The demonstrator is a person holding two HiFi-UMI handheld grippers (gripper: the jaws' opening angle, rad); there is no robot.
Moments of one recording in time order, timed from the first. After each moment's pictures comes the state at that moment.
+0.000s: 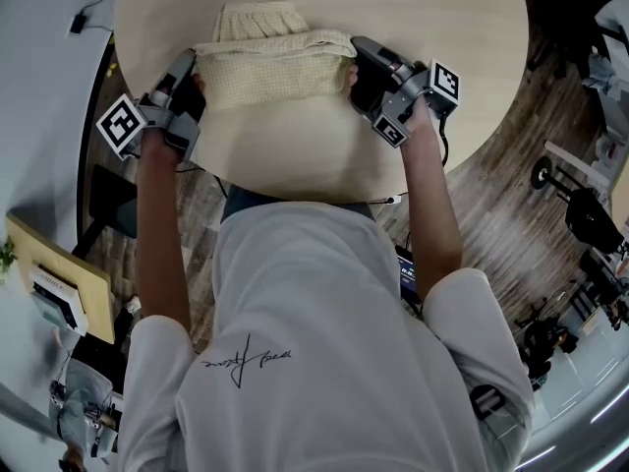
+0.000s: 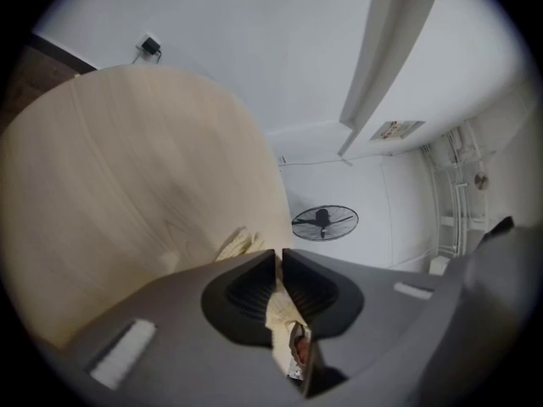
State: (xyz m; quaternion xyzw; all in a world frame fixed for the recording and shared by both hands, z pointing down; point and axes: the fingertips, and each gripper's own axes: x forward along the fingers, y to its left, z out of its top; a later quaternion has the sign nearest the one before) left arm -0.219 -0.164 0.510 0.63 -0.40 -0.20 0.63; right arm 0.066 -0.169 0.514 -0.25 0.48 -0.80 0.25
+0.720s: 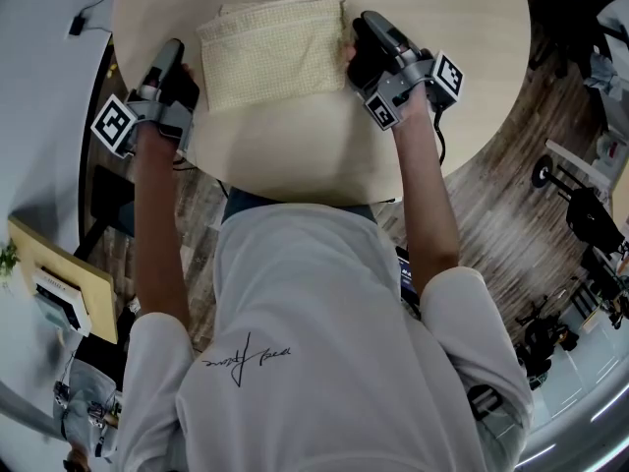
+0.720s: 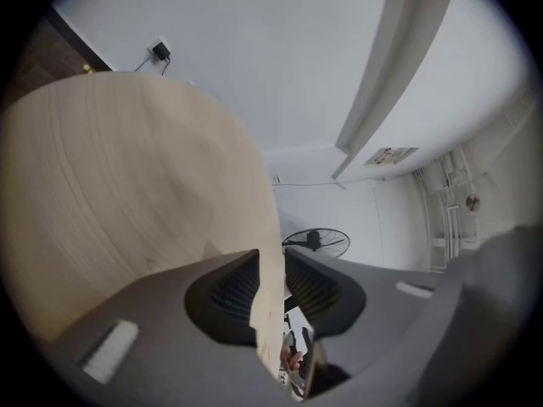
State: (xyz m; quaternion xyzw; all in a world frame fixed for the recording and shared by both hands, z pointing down) left arm -0.247 -0.196 0.504 0.60 -0.42 -0.28 0.62; right arm 0.074 -0.221 0.502 -0.28 0.49 -0.75 0.34
